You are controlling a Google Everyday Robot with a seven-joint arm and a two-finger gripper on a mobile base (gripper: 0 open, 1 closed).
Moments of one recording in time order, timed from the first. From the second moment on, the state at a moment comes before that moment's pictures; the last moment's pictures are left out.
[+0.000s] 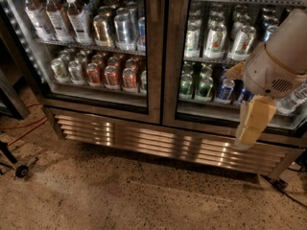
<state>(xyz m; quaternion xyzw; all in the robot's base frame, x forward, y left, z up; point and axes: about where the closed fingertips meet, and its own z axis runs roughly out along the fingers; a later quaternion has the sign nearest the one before) 0.447 -0.173 0.895 -0.65 0.74 0.07 0.15</state>
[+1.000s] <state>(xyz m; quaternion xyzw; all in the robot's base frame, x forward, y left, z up) 0.447 -0.161 0.891 -0.67 0.69 0.19 0.20</state>
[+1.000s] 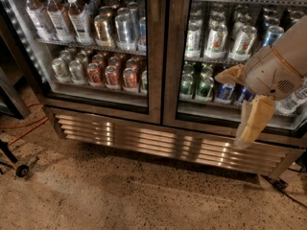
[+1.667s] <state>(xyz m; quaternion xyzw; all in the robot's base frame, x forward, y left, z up) 0.443 -0.148 0.897 -0.64 0.70 0.21 0.25</state>
